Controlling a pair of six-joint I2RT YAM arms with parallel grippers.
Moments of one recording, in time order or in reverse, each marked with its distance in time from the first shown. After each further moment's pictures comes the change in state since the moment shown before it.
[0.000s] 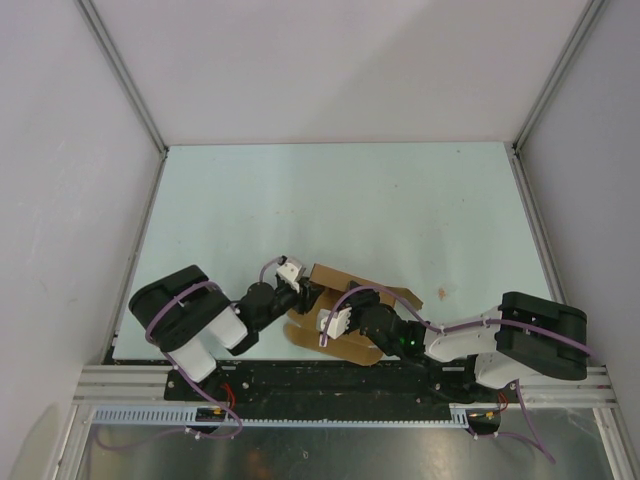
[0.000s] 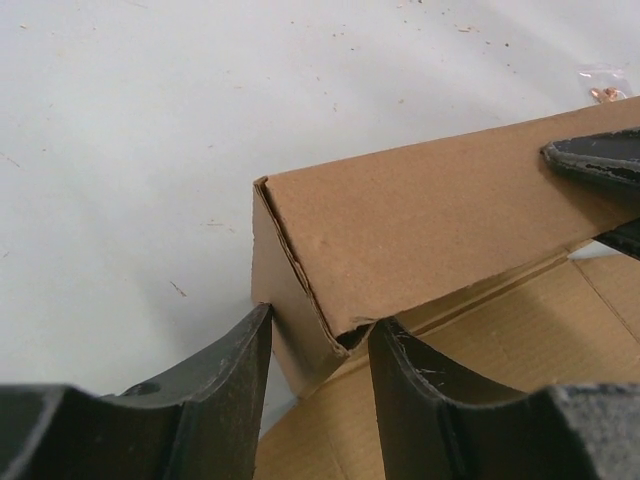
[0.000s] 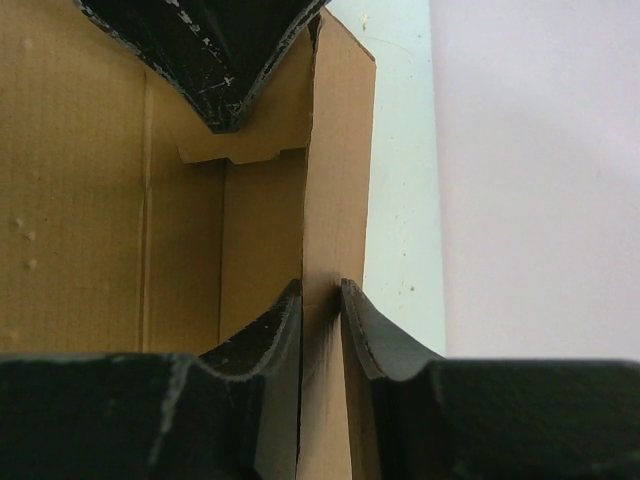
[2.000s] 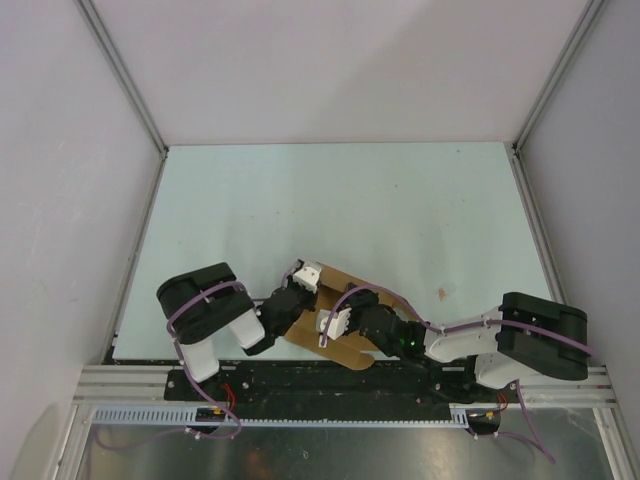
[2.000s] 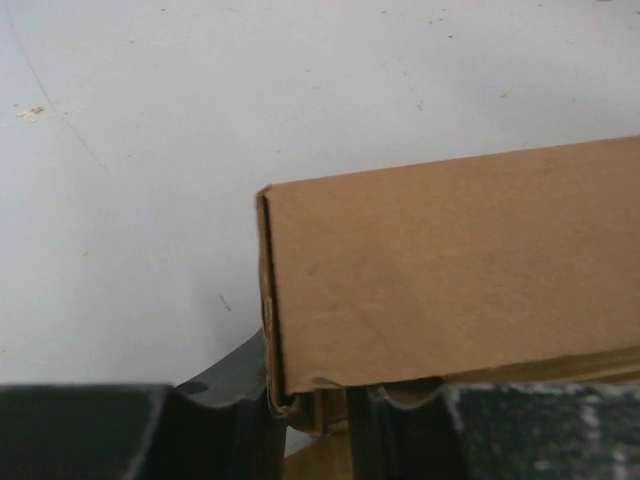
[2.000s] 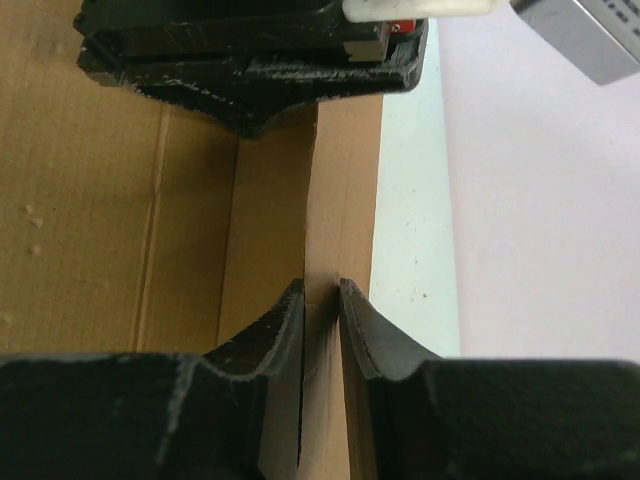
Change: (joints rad) left arm -0.158 0.134 0.108 -0.013 -0.405 0.120; right arm 0.008 -0.003 0.002 0.000 -0.016 0.038
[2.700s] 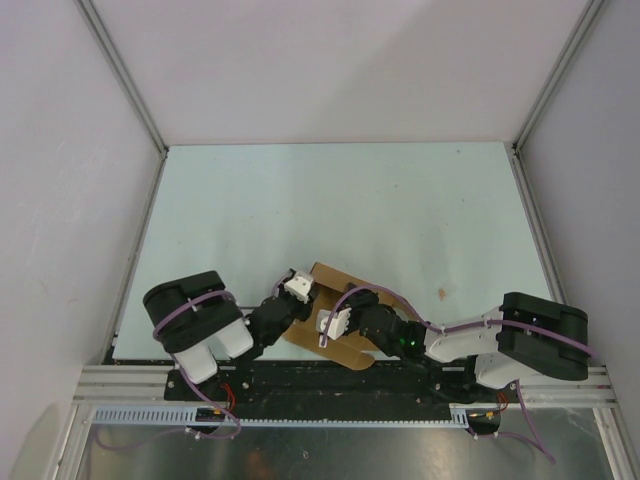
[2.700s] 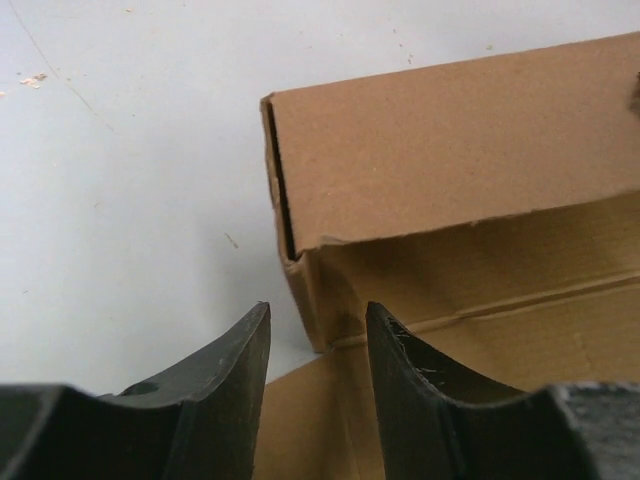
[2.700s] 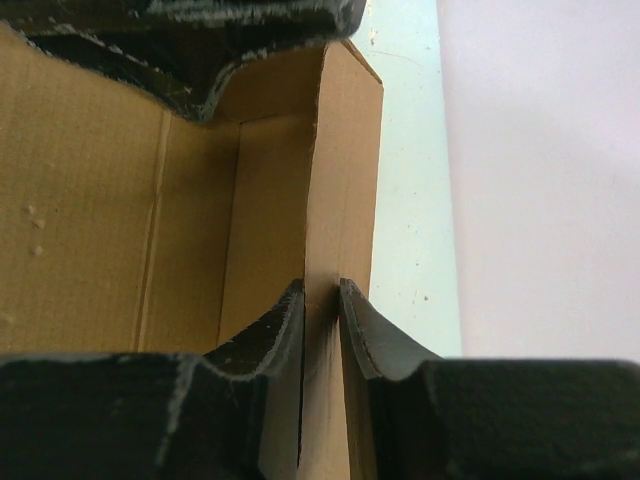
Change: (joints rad) left arm -0.037 -0.065 -0.103 0.006 0.004 0.000; right arm -0.002 -0.003 0.000 -0.002 -0.010 0.000
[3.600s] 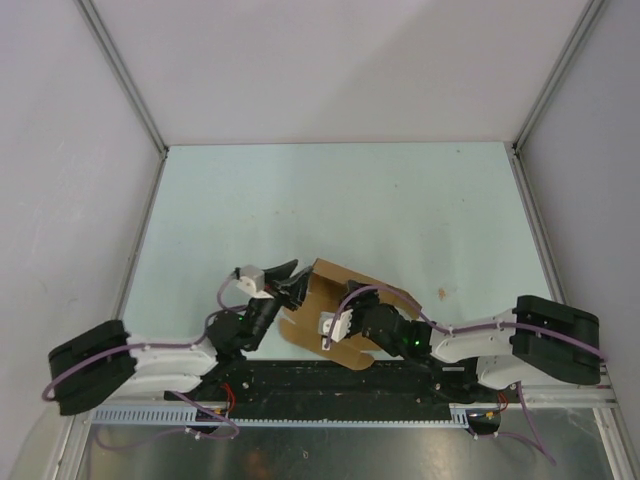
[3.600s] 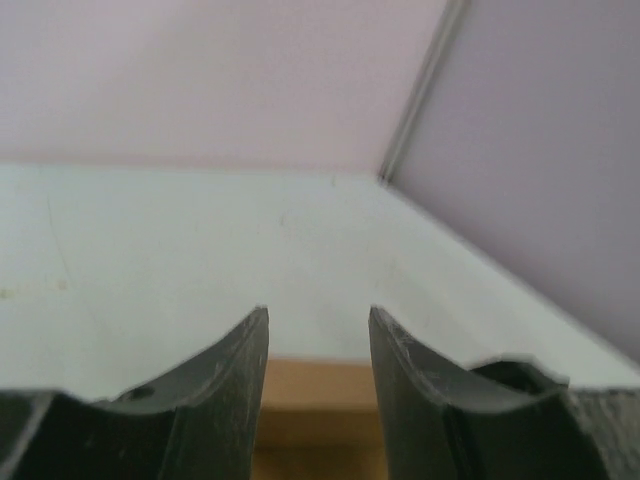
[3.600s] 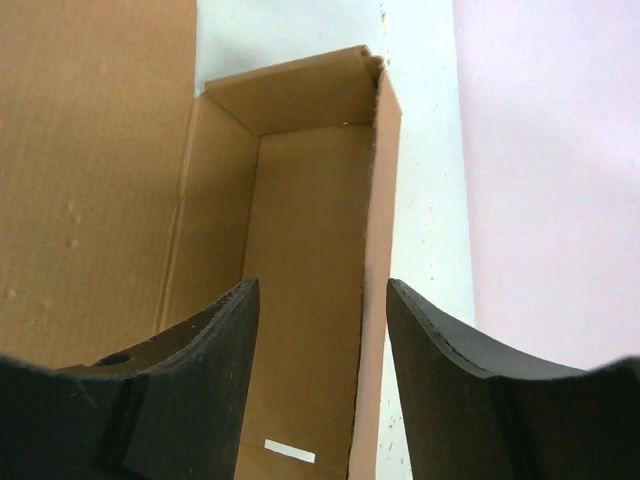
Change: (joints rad) left arm -0.108 -0.634 -0.085 -0.001 -0.126 -0.117; right arm 0.000 -0.050 -0.002 -0.069 -0.051 0.023
